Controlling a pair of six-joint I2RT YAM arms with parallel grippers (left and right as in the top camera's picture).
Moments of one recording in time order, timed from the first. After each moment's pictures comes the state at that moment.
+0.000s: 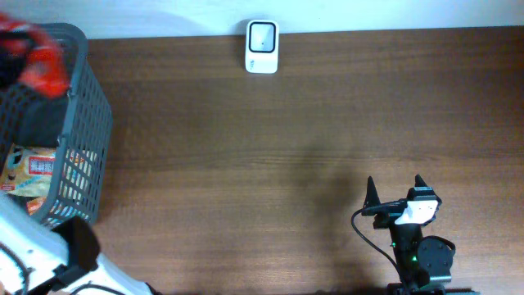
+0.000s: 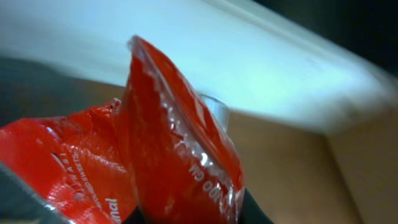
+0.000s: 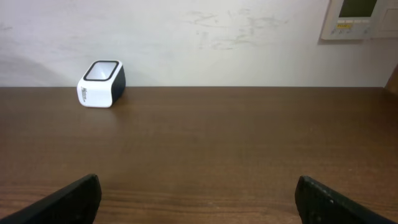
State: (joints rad) left arm 0.51 1.94 2.91 -1.66 0.76 -0.04; right arm 0.01 0.02 0.01 -0.08 0.00 0.01
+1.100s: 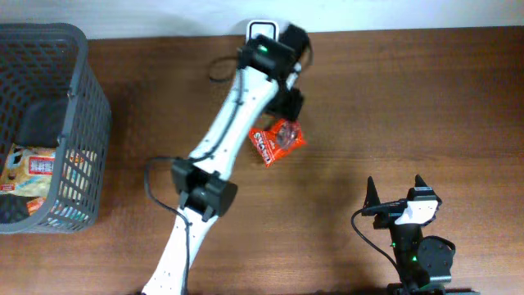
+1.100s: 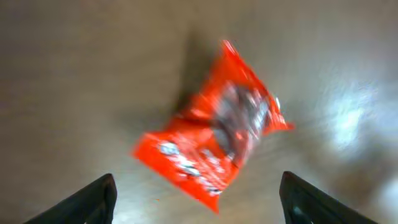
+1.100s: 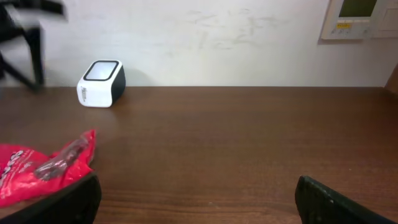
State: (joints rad) left arm -0.54 2.58 2.90 -1.69 -0.01 -0.16; right arm 0.01 0.02 0.01 -0.08 0.00 0.01
